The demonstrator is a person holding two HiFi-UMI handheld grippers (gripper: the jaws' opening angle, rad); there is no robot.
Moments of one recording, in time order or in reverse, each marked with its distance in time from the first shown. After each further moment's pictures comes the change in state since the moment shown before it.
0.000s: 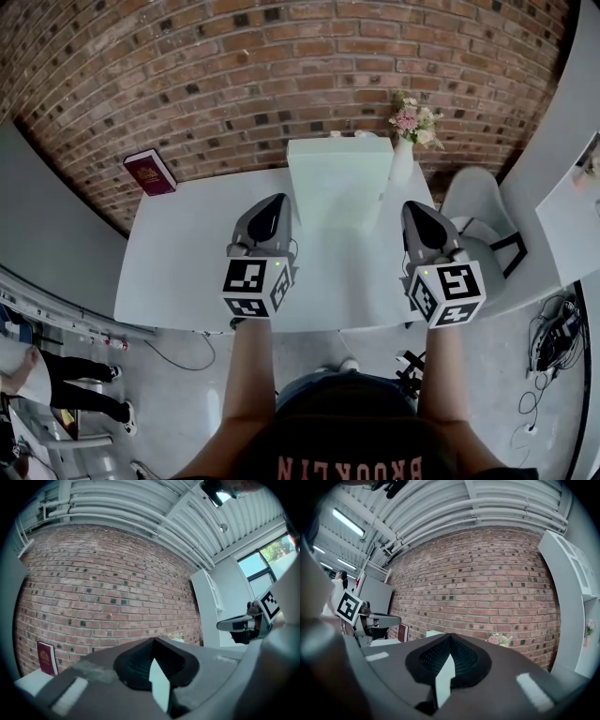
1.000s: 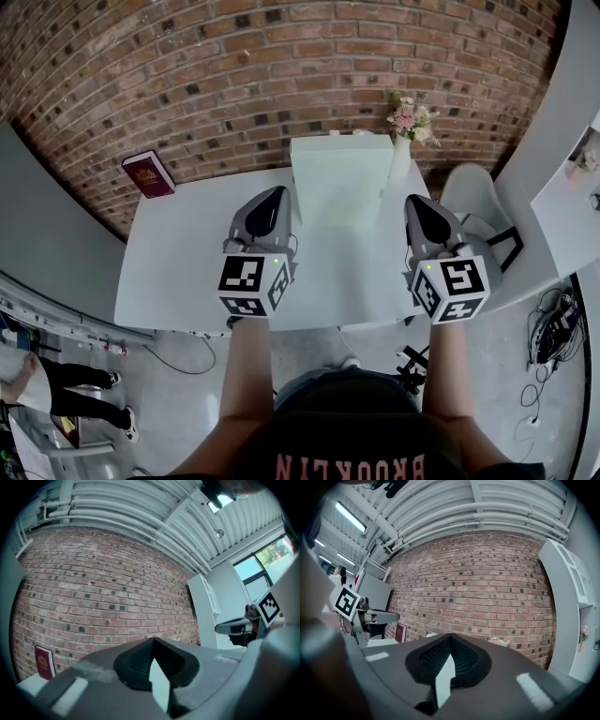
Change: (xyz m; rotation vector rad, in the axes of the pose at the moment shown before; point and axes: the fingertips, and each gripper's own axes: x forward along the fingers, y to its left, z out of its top) left arm -0.016 0.004 0.025 0.007 -0.045 -0.037; right arm -0.009 0.013 0.018 -0.035 -0.013 -0.039
